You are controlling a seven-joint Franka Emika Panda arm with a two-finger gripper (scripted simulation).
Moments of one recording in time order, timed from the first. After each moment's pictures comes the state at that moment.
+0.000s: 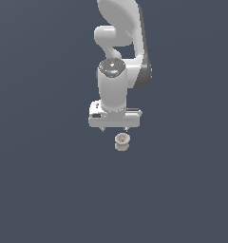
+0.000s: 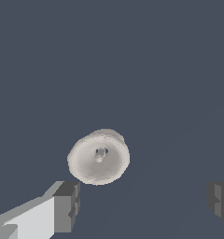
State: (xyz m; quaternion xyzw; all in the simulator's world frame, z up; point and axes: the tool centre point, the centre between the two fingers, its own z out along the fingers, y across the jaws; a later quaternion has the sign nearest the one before) arm -0.007 0.003 0.160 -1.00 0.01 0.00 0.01
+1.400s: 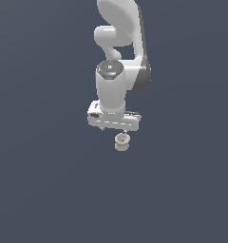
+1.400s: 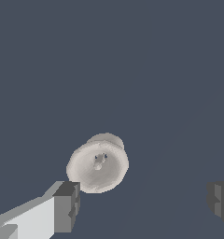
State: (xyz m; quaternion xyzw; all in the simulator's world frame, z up) arm -0.003 0.000 0.158 -1.00 0.09 0.00 0.02
